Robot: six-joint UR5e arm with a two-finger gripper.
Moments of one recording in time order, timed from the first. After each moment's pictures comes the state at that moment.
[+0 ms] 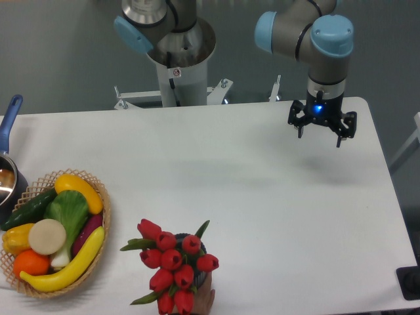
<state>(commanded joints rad) 2.90 -1.76 -1.94 -0.78 1.51 1.34</state>
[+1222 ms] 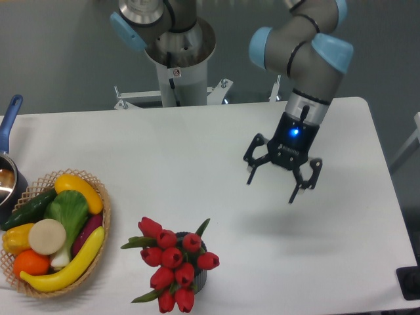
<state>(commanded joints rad) 2.78 -1.90 -1.79 -0.75 0.56 1.08</state>
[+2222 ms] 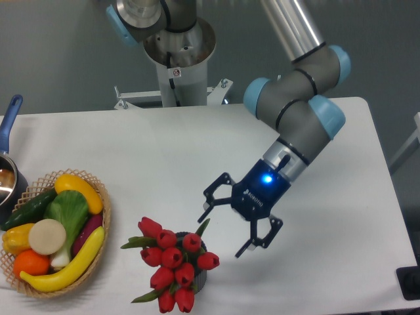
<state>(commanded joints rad) 2.62 -2.10 -1.59 -0.73 0.41 1.09</state>
